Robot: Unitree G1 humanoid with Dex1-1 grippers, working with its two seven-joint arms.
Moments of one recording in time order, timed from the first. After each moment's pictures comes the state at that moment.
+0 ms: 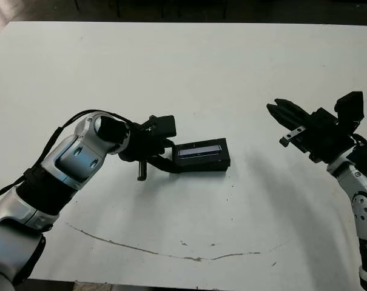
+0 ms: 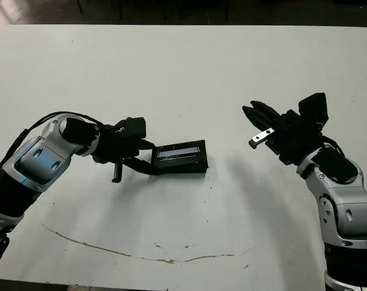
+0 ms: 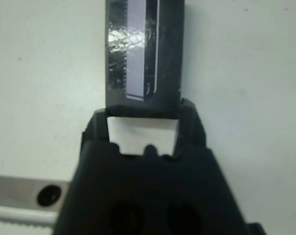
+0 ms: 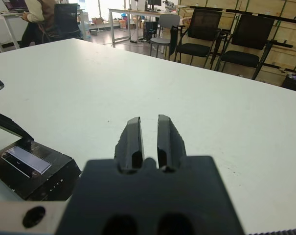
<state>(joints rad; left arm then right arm) -0.69 0.60 -0.53 -0.02 0.02 0.51 -1.12 -0.22 -0.53 -0.14 -0.25 0.37 0.43 0.52</state>
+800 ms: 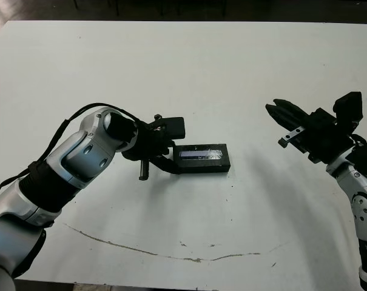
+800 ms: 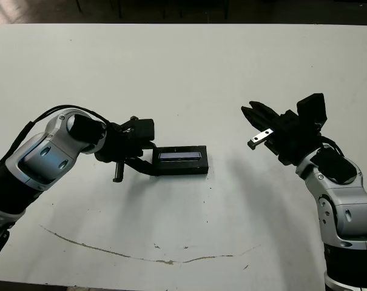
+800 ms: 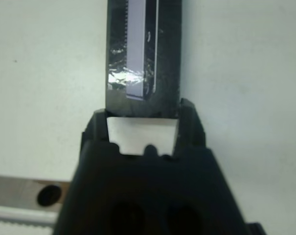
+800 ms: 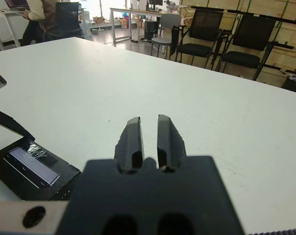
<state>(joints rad) -0.76 0.62 -0.60 -0.09 0.06 0.65 -1.16 -0.22 -0.53 -0.13 -0.27 0.36 0.43 0.52</state>
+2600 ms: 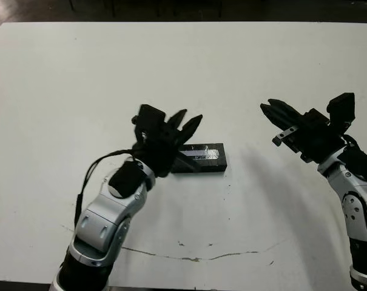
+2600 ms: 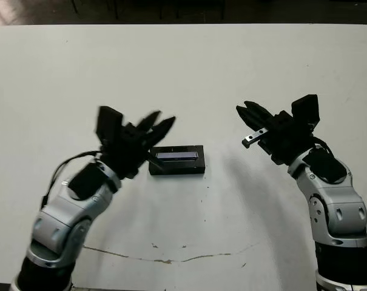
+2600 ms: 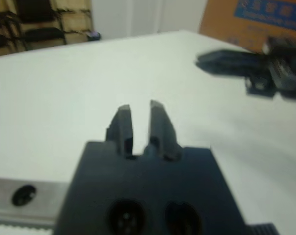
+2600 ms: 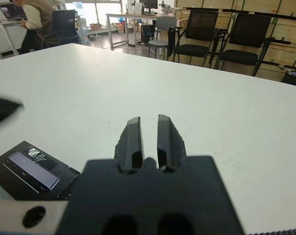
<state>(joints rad) -0.21 0.11 -0.37 -0.47 -0.11 0.65 -0.17 -0.22 -0.49 -0.12 -0.24 0.36 0.40 0.49</state>
